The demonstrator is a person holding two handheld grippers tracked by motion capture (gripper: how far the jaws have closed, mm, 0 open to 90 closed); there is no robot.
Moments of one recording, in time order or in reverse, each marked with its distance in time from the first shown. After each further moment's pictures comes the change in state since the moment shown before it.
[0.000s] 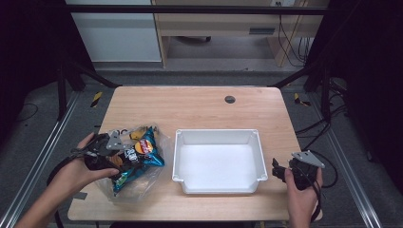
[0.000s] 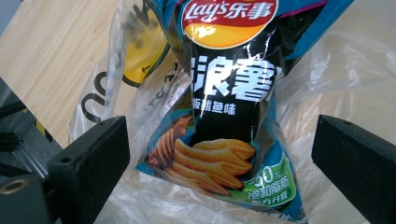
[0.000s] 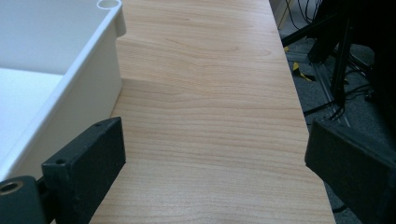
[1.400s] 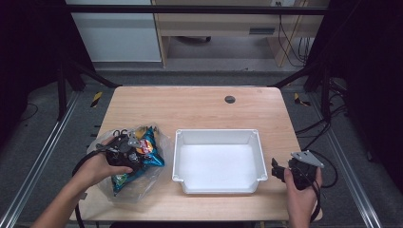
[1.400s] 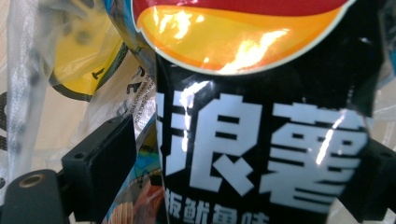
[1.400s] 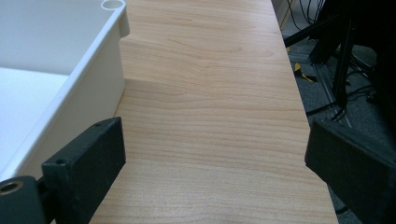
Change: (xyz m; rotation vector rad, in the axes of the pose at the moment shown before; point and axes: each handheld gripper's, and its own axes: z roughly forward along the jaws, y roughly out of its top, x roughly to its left) left arm 0.005 0.012 0.074 0.073 -0.103 0.016; right arm 0.001 0.000 0.000 0.000 0.004 -0.008
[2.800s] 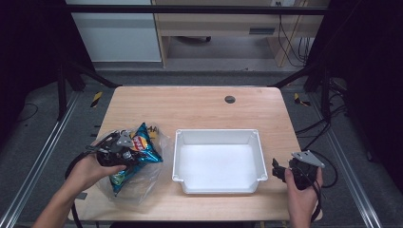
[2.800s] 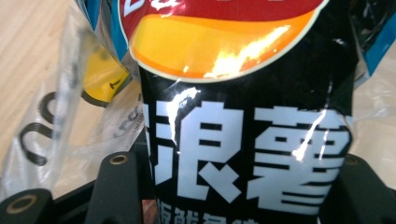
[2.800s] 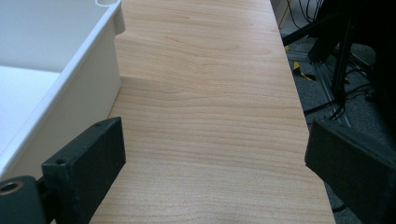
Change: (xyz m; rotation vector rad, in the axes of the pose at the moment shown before) left arm -0.003 -0.011 -0.034 -0.123 0.003 -0.032; right arm -0.002 -0.001 0.001 0.006 -0.004 0.003
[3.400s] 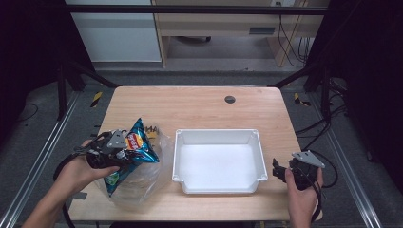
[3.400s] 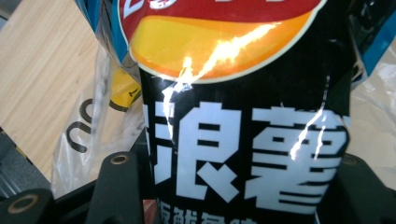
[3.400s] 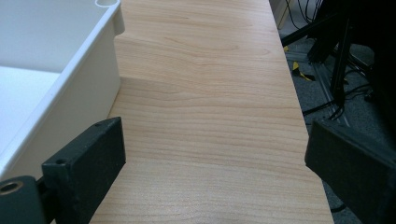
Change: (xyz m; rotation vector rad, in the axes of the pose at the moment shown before) left arm -0.009 0.003 -0.037 -0.035 0.045 0.037; right arm 0.000 0.000 -0.001 -0.002 -0.002 0.001
